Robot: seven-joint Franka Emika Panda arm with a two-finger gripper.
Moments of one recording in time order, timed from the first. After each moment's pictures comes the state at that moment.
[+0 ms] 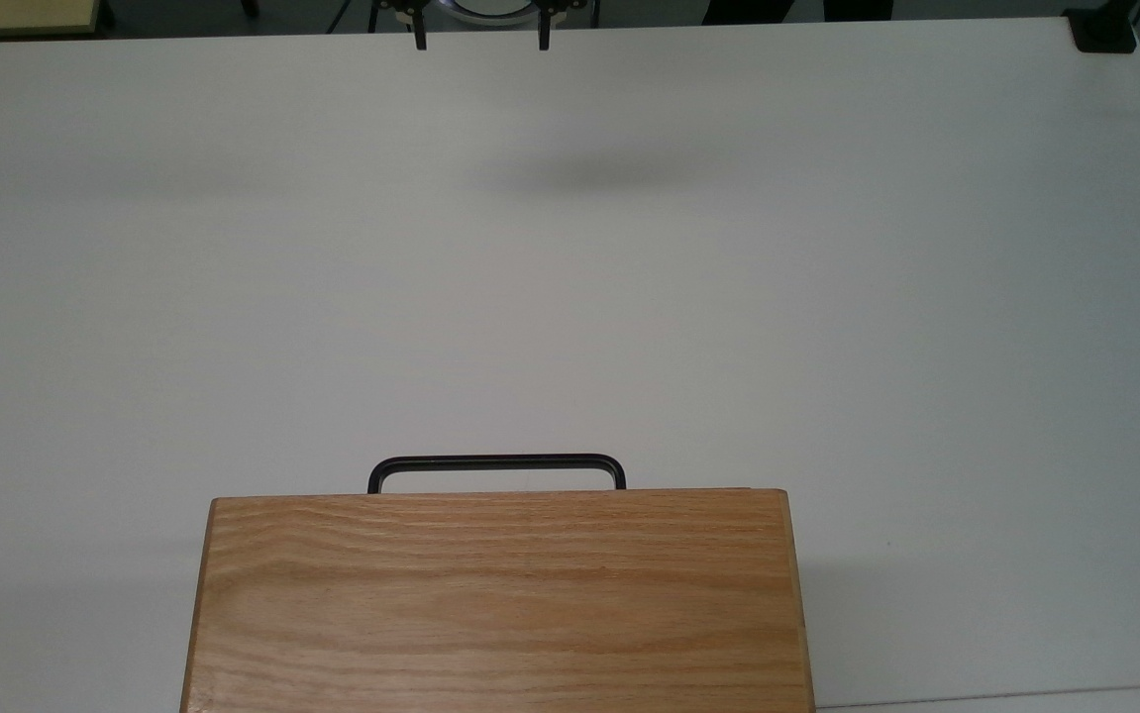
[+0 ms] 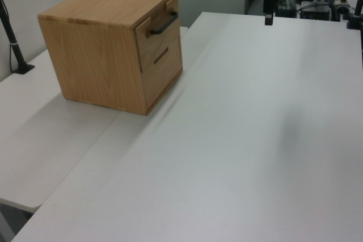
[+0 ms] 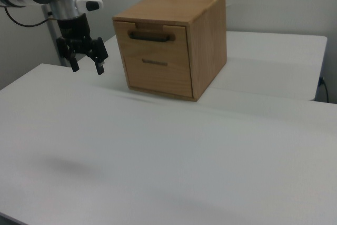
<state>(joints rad) 0.06 -0.01 0.05 -1.62 -0.05 1.59 0.03</state>
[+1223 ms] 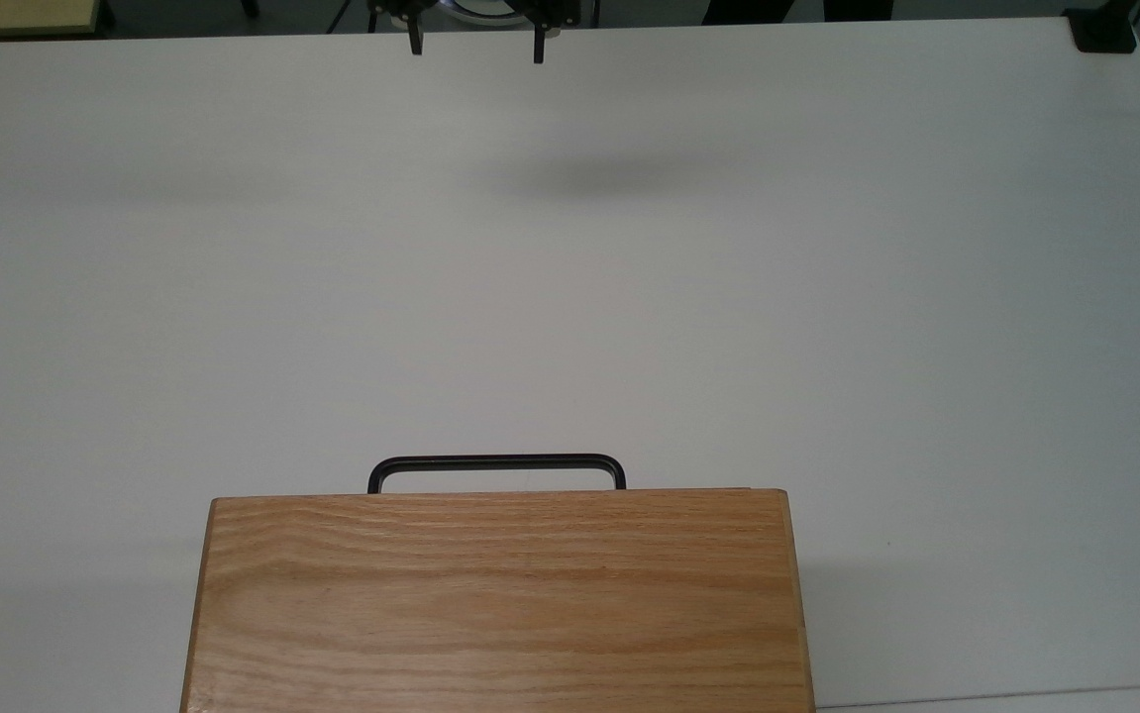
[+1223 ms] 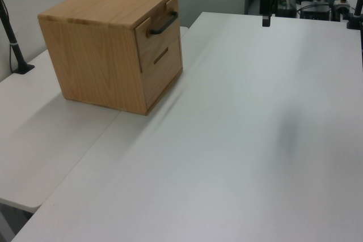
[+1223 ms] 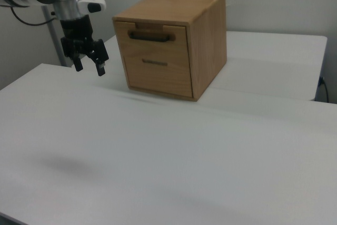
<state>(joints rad) 0.06 0.02 0.04 -1.60 -0.05 1.58 0.15</state>
